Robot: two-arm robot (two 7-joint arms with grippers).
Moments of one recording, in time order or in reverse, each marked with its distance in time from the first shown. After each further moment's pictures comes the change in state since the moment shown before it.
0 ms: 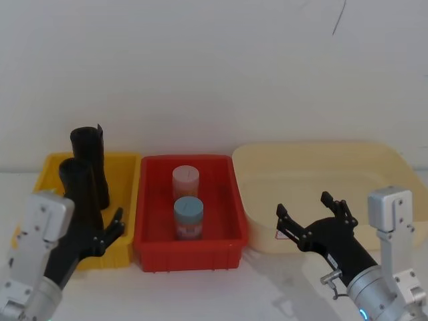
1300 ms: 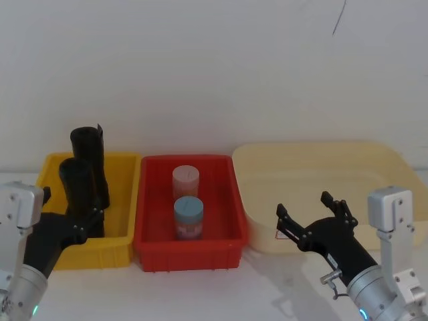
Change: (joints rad) left arm -0.026 -0.063 -0.081 0.090 -0.053 -0.041 -0.027; right arm 0.000 0.000 0.000 0.000 0.000 0.000 0.000
